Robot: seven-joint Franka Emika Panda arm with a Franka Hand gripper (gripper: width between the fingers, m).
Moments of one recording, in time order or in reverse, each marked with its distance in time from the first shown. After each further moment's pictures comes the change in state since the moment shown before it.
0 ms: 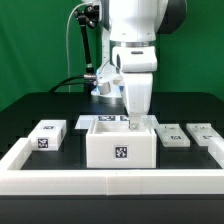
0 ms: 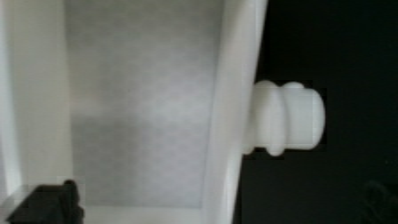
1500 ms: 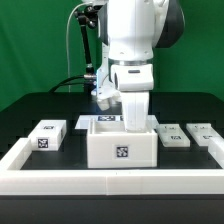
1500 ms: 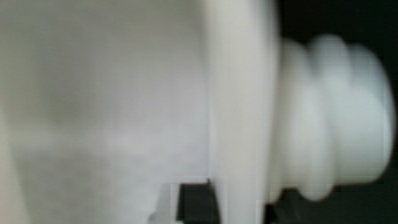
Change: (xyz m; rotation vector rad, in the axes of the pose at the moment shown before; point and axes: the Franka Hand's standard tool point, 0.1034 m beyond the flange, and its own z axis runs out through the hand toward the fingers) arm -0.001 -0.003 0.031 0.020 0.017 0.028
